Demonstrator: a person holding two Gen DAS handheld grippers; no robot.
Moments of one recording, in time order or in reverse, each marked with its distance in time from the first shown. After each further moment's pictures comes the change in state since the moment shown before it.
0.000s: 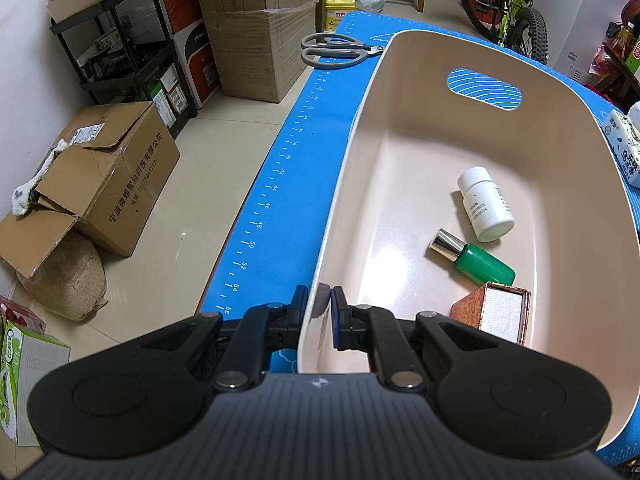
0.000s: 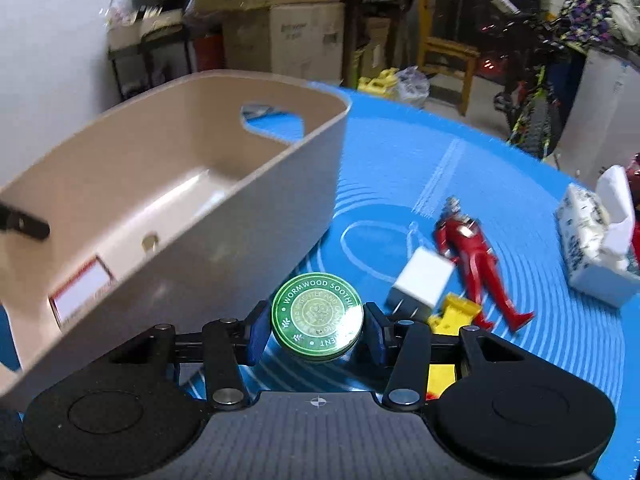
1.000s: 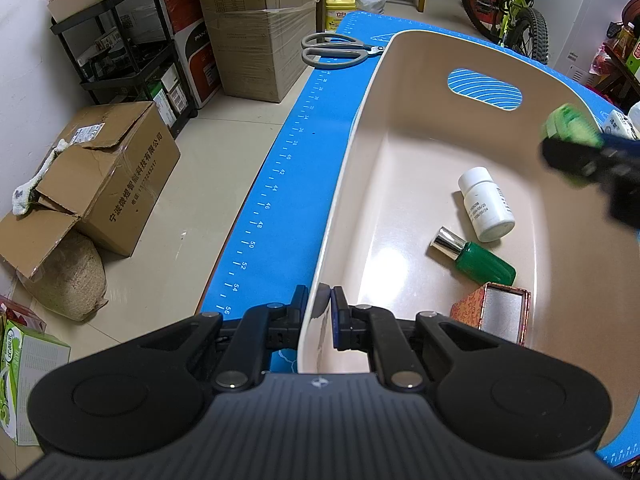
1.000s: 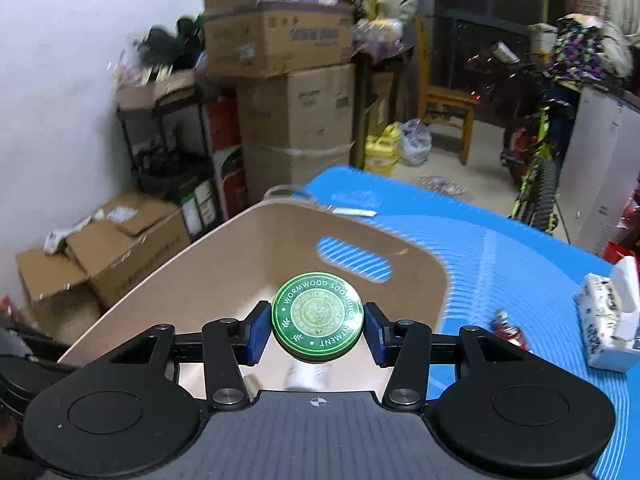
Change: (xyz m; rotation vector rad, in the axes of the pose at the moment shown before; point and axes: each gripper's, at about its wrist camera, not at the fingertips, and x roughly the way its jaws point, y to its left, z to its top) left arm 0.000 0.000 0.000 0.001 0.000 0.000; right arm -0.009 0.095 0.088 0.018 -0.084 0.007
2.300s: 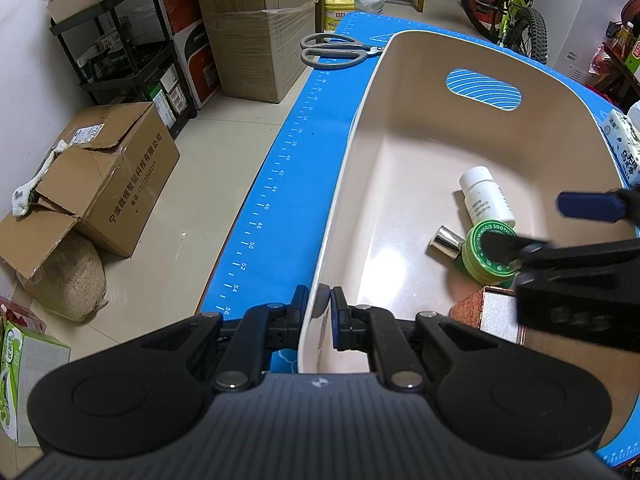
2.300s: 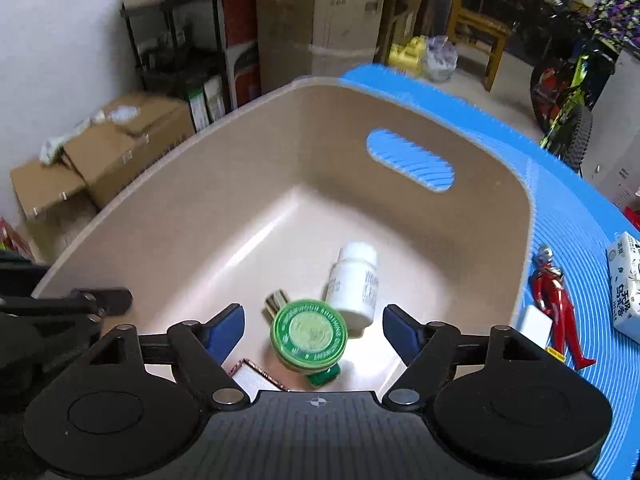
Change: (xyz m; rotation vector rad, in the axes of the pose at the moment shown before) left arm 0.001 -0.001 0.000 0.001 0.000 0.001; right arm 0.032 0.025 -0.011 -0.046 0.229 0.011
